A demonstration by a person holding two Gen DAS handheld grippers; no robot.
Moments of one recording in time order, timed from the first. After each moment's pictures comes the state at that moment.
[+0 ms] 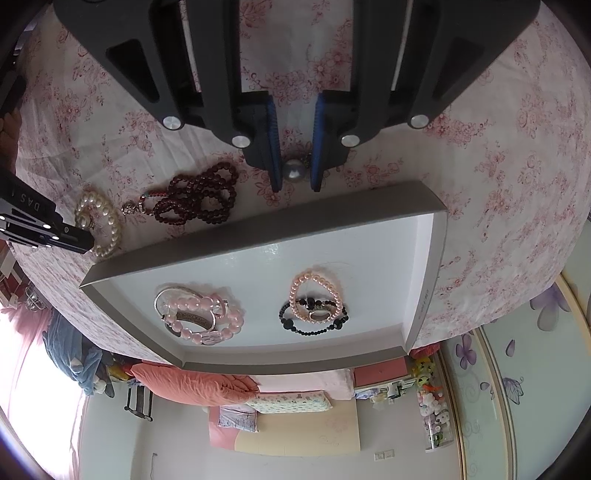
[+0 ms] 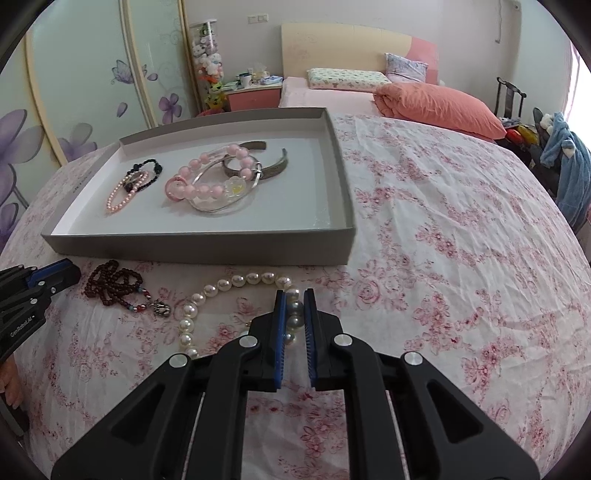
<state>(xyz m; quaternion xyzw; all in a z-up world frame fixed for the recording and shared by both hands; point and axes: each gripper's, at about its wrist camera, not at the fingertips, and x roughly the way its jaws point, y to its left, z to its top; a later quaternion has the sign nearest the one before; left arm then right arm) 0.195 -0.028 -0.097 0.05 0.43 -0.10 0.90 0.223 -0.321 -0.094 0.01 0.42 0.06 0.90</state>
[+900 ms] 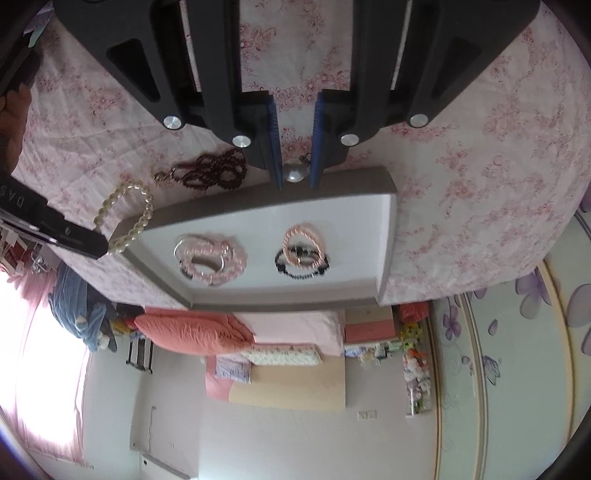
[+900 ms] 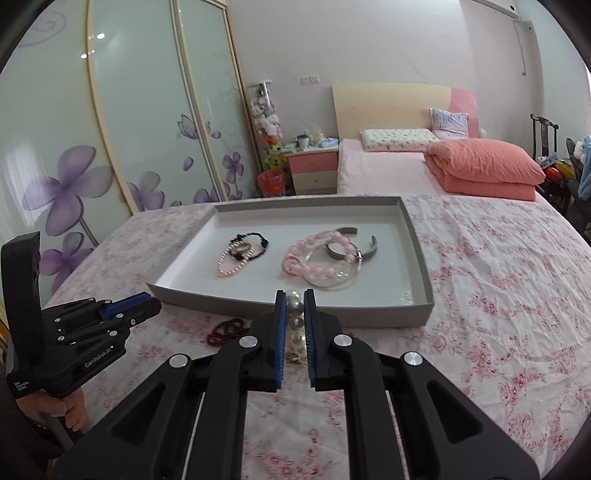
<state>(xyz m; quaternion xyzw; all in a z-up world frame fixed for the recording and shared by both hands) 0.149 -0.013 -0.055 0.02 0.33 -0.09 0.94 0.183 -0.284 -0.030 0.04 0.30 0.17 0.94</state>
